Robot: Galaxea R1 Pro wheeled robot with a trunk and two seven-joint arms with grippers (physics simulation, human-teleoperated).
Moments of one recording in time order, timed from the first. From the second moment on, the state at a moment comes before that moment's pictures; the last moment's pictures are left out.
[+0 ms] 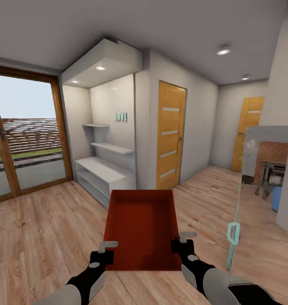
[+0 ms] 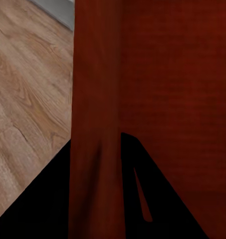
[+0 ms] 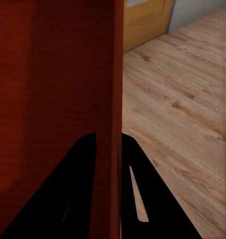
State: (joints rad) left arm -0.62 -0.10 -0.17 -0.20 0.13 -0.11 0.22; right arm -0.76 0.11 0.01 0.02 0.06 -0.35 -0.14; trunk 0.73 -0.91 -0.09
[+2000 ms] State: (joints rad) left arm -0.62 -0.10 -0.17 -0.20 0.13 -0.11 0.22; right arm -0.76 0.11 0.01 0.02 0.06 -0.35 -0.14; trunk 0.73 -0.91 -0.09
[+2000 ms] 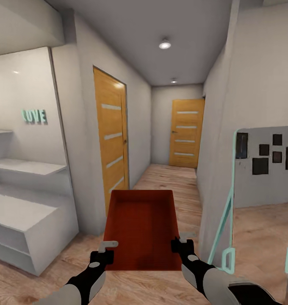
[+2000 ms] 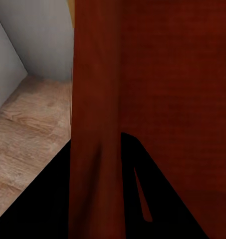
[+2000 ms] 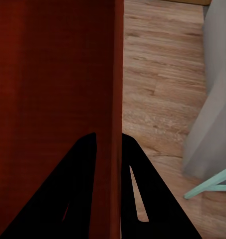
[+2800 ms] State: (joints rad) left arm -0.62 -0.10 -0.17 -0.20 0.13 -0.11 0.22; right arm -0.76 0.11 0.01 0.02 0.06 -0.34 -0.14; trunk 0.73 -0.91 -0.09
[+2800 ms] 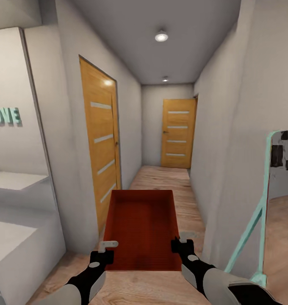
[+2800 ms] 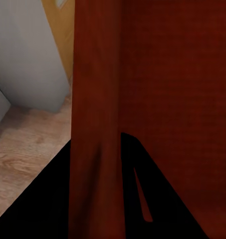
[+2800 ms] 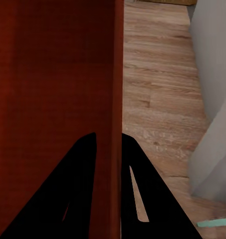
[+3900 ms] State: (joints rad) left arm -0.62 -0.10 -0.17 -0.20 0.13 -0.11 0.22; right arm -0.76 0.11 0.01 0.02 0.06 -0.35 -0.13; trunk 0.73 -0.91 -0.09
